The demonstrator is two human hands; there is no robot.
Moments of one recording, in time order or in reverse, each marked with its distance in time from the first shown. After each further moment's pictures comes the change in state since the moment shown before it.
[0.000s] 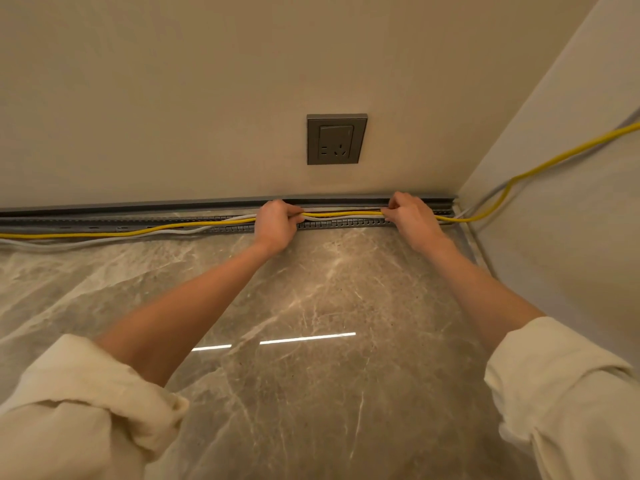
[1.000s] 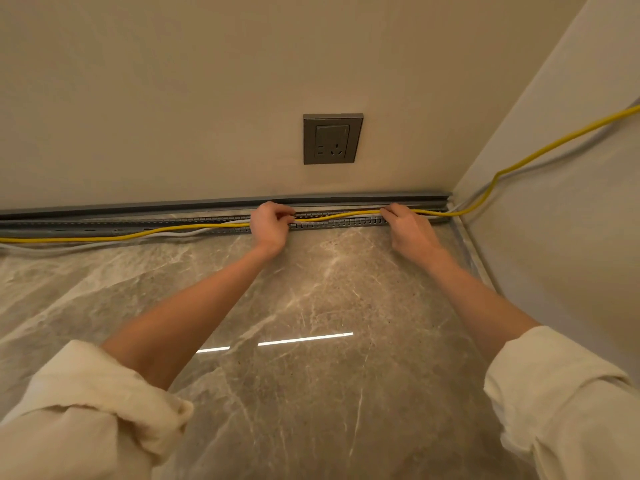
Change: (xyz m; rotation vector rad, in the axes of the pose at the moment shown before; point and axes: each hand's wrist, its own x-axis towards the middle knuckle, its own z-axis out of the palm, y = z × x) left_hand -0.005 -0.003 0.007 -0.182 0.125 -0.151; right_hand -0.026 0.001 0.008 -0.379 0.008 -0.207
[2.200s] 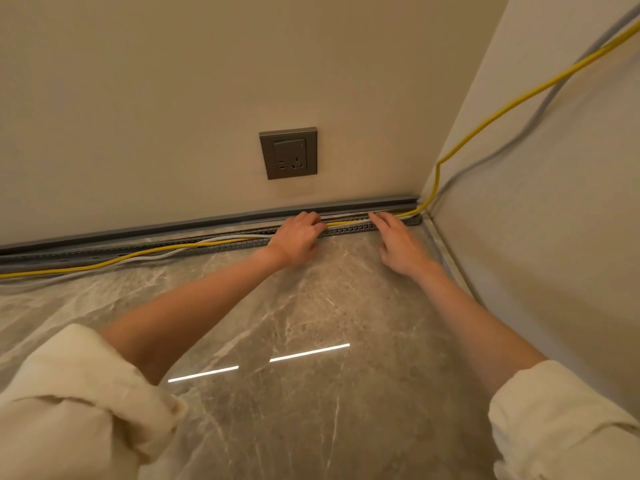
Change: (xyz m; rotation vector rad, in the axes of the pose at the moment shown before) left_hand -0.009 0.060 0.044 0.749 -0.476 0.747; right_hand -0.030 0.031 0.006 0.249 -0.010 0.101
